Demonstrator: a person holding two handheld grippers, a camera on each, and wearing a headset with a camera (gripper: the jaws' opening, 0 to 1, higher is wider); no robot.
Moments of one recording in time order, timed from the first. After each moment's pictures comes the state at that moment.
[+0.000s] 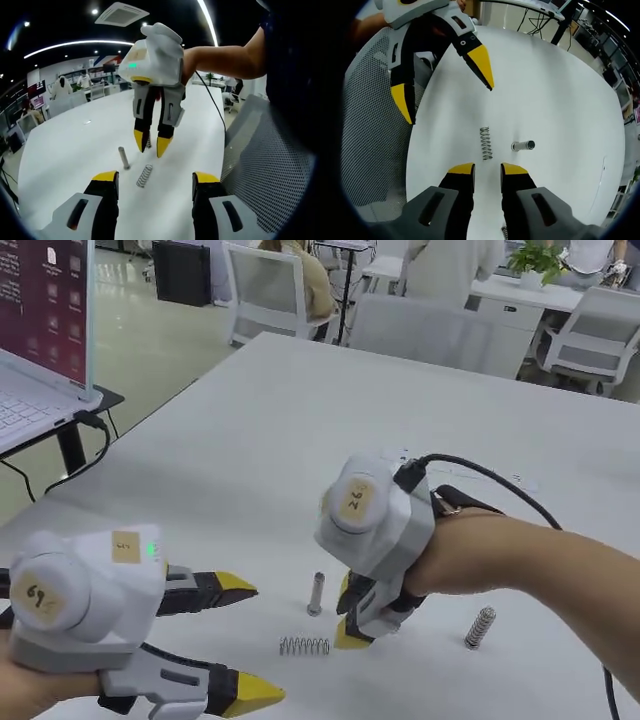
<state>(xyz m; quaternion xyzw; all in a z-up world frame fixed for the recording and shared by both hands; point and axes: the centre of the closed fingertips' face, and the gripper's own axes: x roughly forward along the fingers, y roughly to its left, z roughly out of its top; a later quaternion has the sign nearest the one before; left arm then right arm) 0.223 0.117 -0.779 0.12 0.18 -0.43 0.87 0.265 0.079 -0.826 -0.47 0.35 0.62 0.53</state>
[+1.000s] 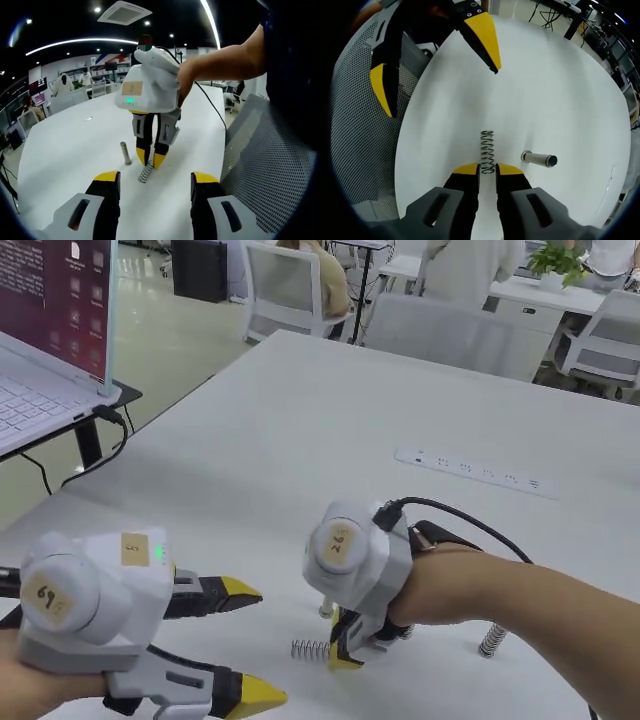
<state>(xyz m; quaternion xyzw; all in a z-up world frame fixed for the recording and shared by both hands) 0.222 0.127 -0.785 0.12 0.19 -0.43 0.88 0.264 0.088 -0.862 -0.49 0.35 0.63 0.50</state>
